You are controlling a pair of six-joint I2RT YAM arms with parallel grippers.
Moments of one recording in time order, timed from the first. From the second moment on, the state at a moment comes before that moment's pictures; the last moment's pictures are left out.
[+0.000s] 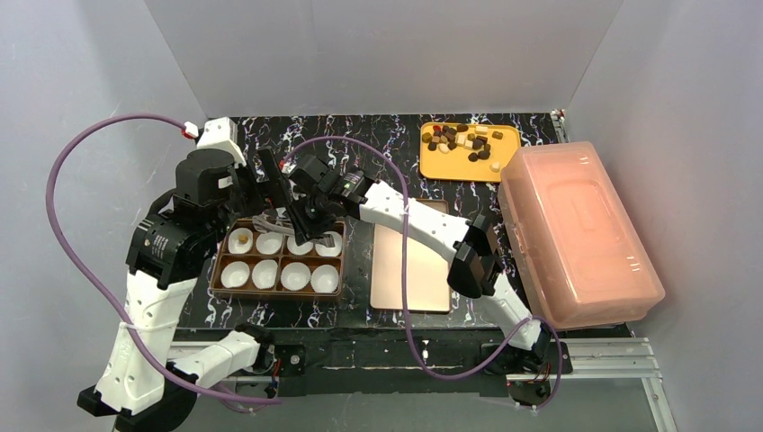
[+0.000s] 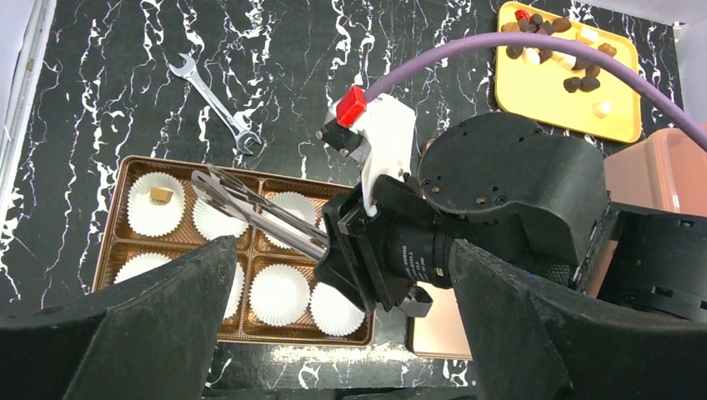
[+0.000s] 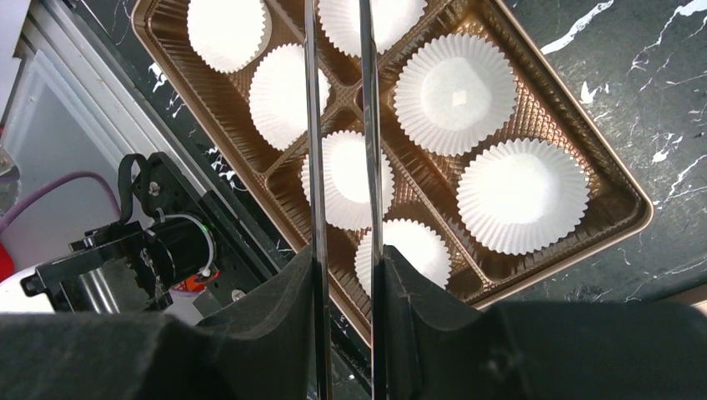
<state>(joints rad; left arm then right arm) -0.43 0.99 1.61 -1.13 -0.32 -0.43 1.11 2.25 2.28 -0.91 -0.19 0.42</state>
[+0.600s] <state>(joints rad) -0.43 0.99 1.60 -1.12 -0.30 -0.43 1.11 2.30 2.30 -0.90 -0.18 0.41</state>
